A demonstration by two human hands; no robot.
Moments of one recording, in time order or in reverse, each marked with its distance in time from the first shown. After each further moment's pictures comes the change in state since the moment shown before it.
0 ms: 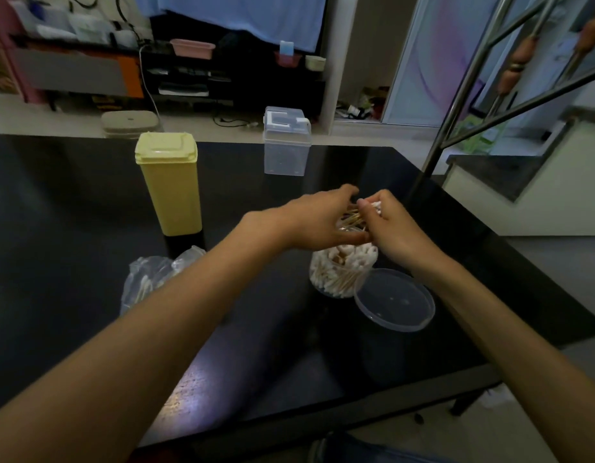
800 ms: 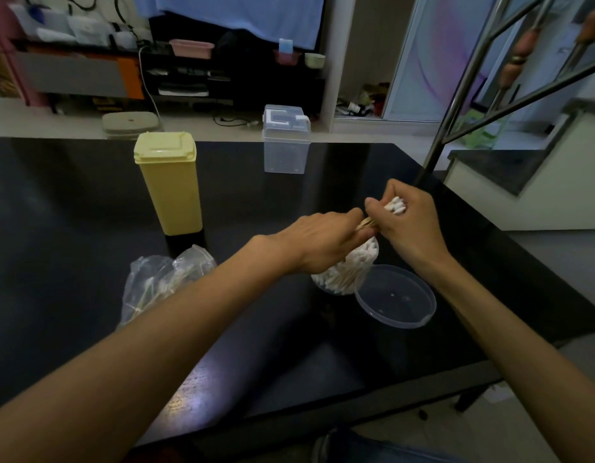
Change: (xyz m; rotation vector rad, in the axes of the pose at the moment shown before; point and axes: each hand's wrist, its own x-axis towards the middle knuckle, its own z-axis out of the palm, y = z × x) left_hand -0.002 0.001 0.027 0.095 -0.001 0.075; right_hand 0.003 0.022 -0.005 0.131 0.260 -0.272
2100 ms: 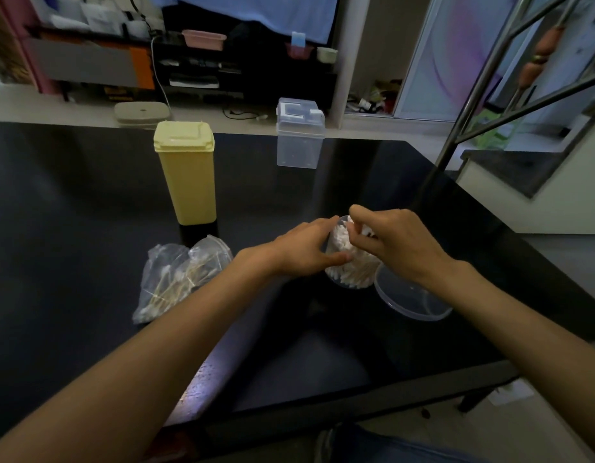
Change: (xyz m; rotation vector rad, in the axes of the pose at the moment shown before) left_hand -0.024 -0.042 0.021 -0.306 -0.019 -0.158; right_hand -0.007 0.005 0.016 -0.628 -0.382 -0.588
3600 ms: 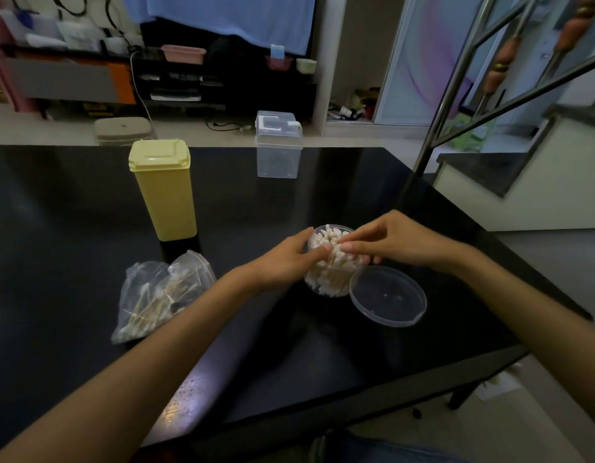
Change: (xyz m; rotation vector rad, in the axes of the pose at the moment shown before) left_hand -0.003 0.010 0.009 -0.495 0.009 -0.126; right_hand -0.008 0.022 -0.039 0.769 -0.424 0.604
